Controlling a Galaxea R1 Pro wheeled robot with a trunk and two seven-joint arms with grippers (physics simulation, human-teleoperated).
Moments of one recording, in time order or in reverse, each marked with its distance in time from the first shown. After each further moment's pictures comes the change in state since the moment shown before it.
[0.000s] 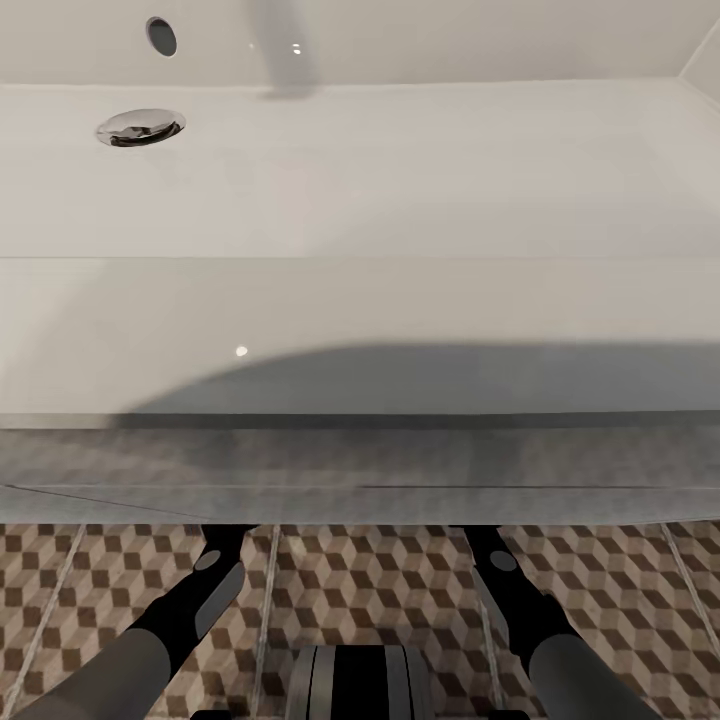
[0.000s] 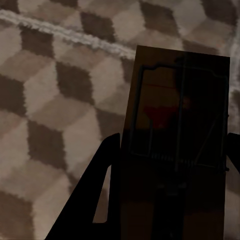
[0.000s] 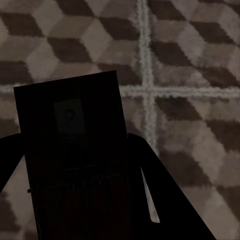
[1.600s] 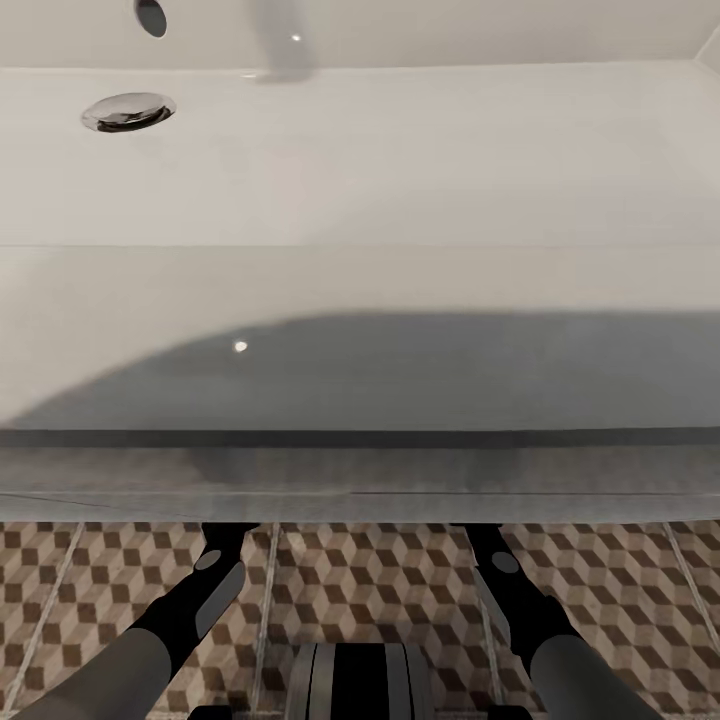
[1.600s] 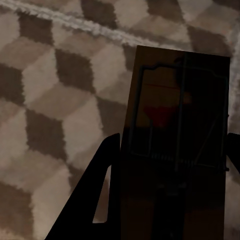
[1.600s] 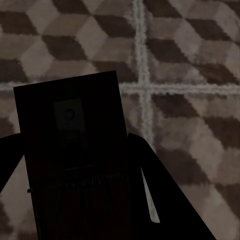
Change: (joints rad) left arm 0.000 -0.002 0.004 -0.001 0.000 0.005 0.001; right arm 0.000 -0.004 -0.004 0.006 -0.006 -0.038 -0.001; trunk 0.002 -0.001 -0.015
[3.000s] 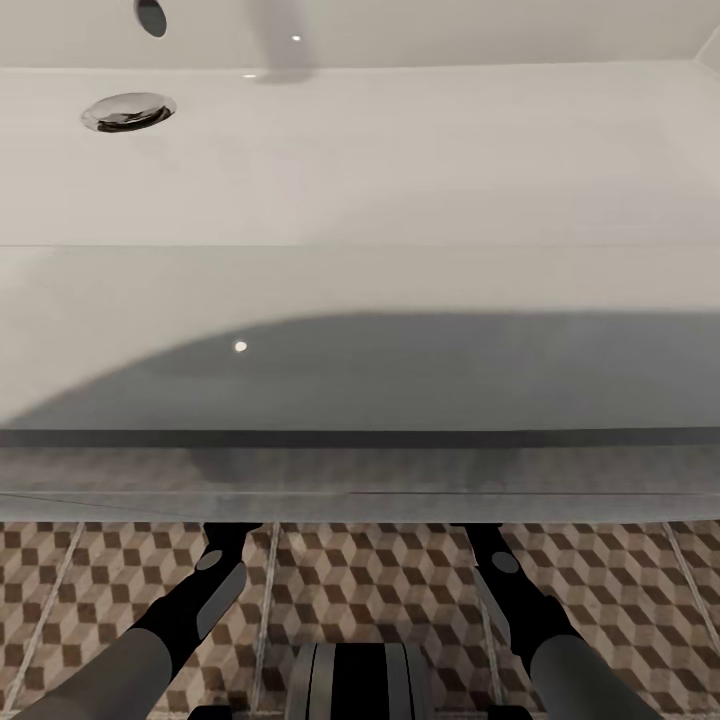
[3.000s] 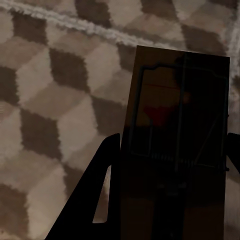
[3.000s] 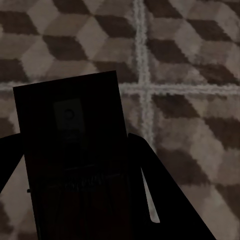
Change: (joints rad) left arm 0.000 -0.001 -0.008 0.000 0.000 -0.001 -0.006; right arm 0.000 0.000 0.001 0.000 0.003 0.000 0.000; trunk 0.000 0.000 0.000
